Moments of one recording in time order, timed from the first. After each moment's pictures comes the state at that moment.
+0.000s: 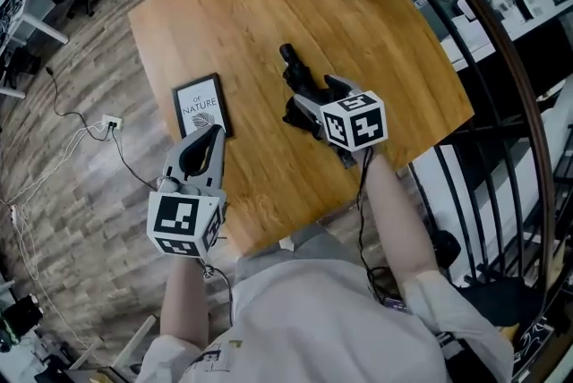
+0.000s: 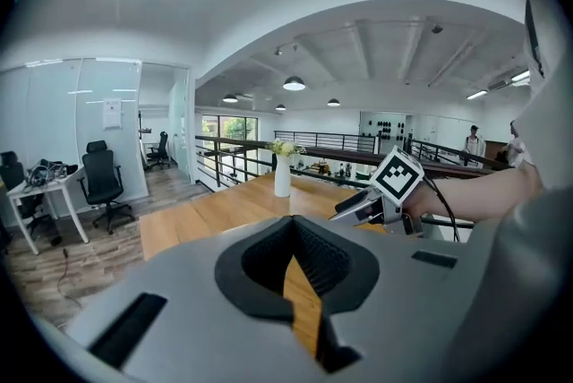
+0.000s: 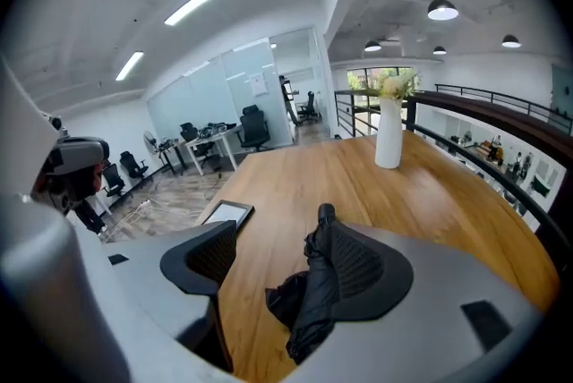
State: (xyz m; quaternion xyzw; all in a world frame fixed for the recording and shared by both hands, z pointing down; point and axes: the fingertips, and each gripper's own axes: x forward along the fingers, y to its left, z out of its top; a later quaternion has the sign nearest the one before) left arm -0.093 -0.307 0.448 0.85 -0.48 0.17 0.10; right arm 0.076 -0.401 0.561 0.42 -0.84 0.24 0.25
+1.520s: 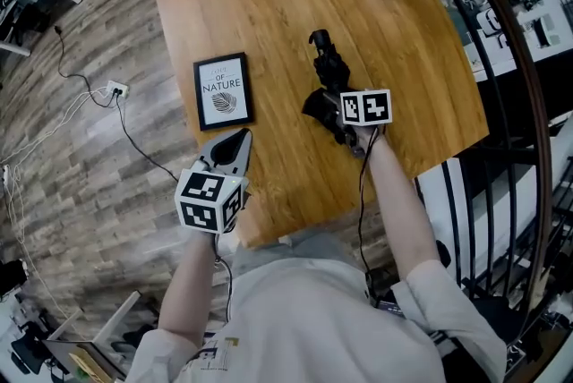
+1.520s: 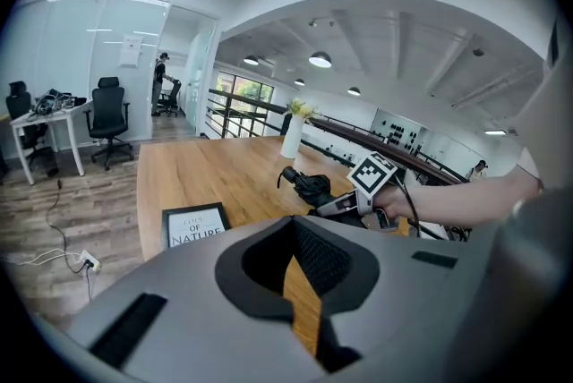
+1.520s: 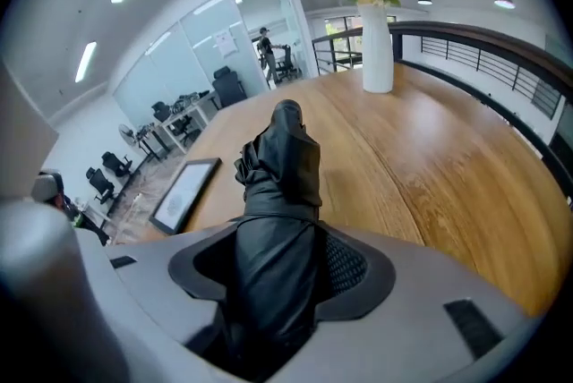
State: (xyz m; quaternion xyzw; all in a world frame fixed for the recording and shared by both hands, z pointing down) left arm -0.125 -0.302 0.563 0.82 -0.48 0.17 0.26; right arm 0.081 -0.427 0.707 0.43 -0.76 0.35 0.34
